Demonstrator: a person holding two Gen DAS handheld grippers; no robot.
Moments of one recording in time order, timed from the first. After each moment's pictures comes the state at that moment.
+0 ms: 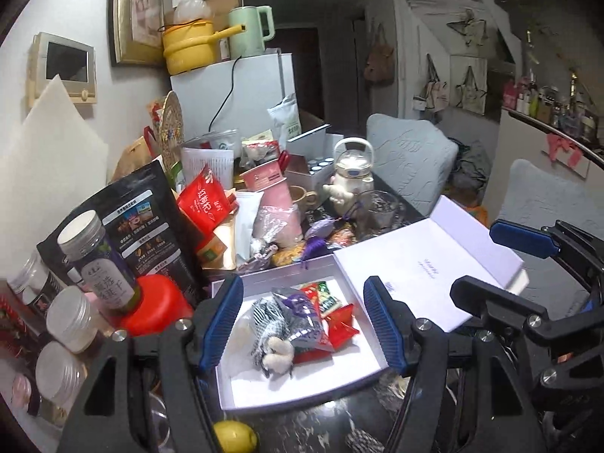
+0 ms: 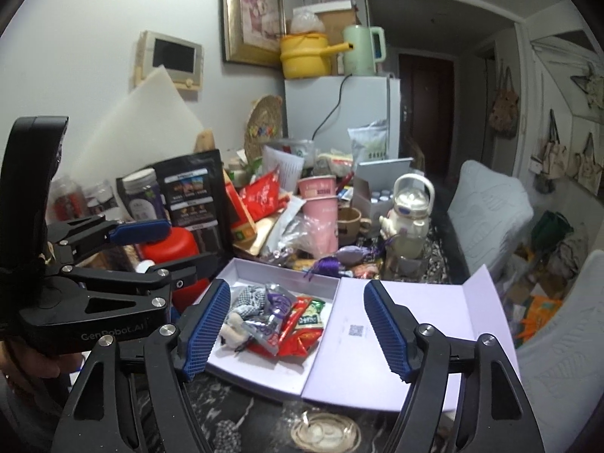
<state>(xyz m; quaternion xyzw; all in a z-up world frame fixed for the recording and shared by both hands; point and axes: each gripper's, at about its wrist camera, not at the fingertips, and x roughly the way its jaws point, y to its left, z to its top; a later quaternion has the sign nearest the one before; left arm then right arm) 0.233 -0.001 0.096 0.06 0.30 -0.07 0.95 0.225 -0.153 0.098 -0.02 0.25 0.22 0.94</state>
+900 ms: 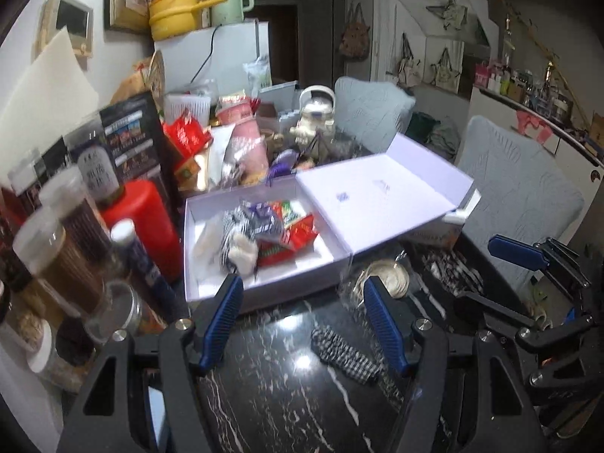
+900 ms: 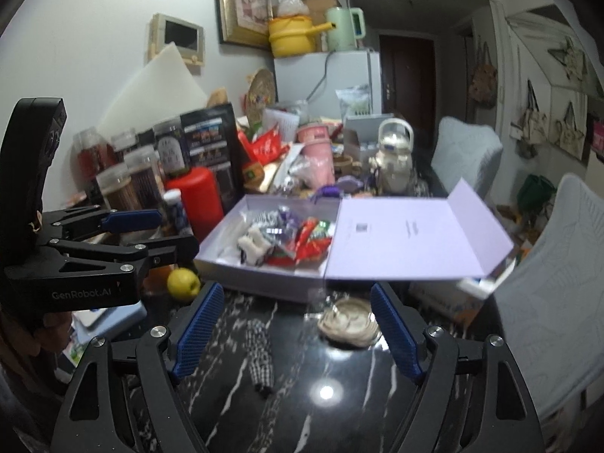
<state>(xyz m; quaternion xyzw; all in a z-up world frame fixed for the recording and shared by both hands) 0.136 0.007 0.034 0.05 0.35 -0.12 0.93 0.107 -0.161 0.030 0.00 0.29 0.19 0.94</state>
